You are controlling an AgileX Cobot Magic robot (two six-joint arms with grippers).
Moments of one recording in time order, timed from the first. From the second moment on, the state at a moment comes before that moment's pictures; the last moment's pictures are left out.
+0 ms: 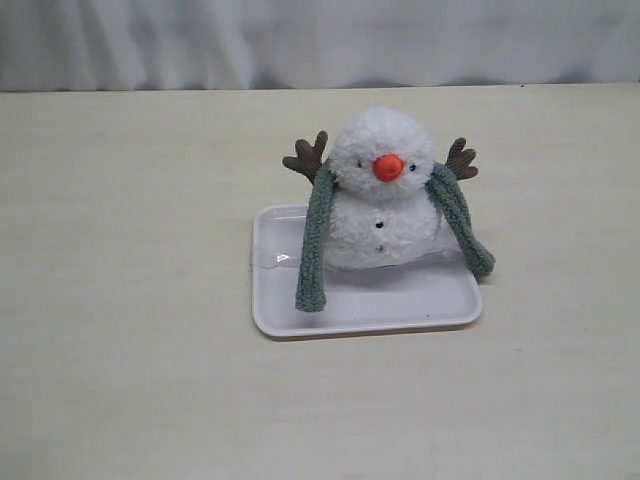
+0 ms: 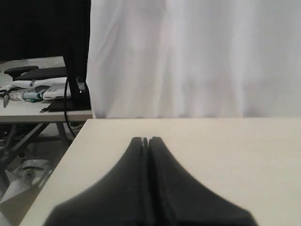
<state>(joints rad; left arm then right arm) 0.08 0.00 0.00 0.14 0.13 -0.07 0.36 0.01 -0.69 0.12 0.57 -0.14</state>
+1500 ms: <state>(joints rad) 0.02 0.00 0.00 0.07 0.31 -0.02 0.36 0.01 -0.69 0.12 0.57 -0.14</state>
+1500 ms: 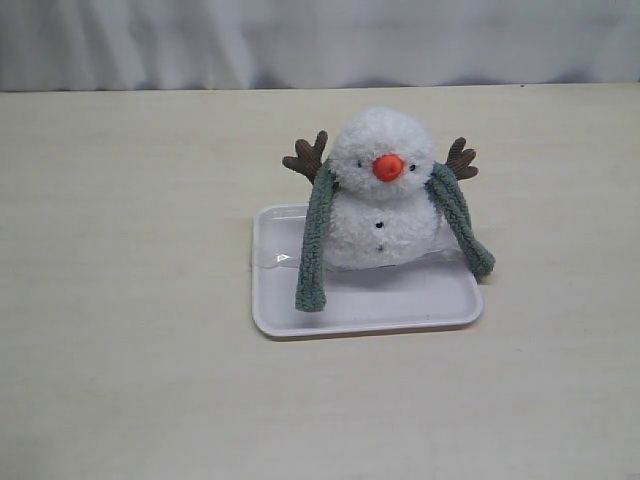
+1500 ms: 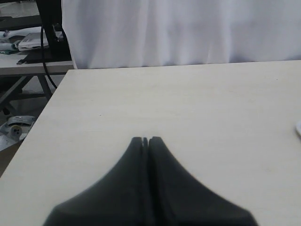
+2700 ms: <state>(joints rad) 0.02 0.00 0.00 0.07 0.31 -0.02 0.10 0.00 -0.39 -0.07 -0.06 -0.22</state>
